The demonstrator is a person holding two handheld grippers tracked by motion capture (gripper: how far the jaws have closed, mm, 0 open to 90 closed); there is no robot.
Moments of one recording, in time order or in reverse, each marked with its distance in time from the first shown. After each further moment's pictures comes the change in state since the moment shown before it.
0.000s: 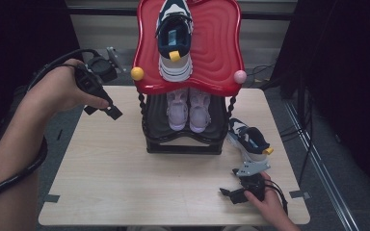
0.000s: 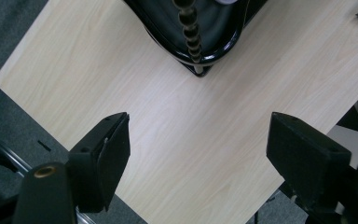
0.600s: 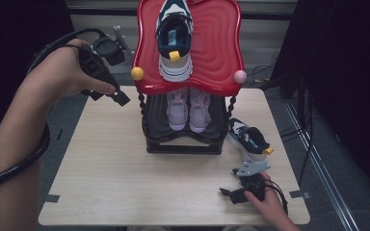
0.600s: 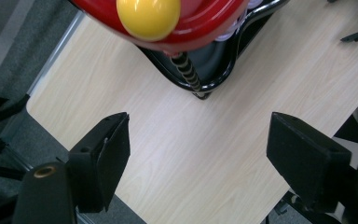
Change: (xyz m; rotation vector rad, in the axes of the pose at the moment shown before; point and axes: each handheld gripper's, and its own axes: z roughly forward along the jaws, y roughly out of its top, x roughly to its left) left arm -0.010 0.024 -0.035 -0.060 0.040 0.042; right arm 0.000 0.000 0.000 0.000 0.000 0.001
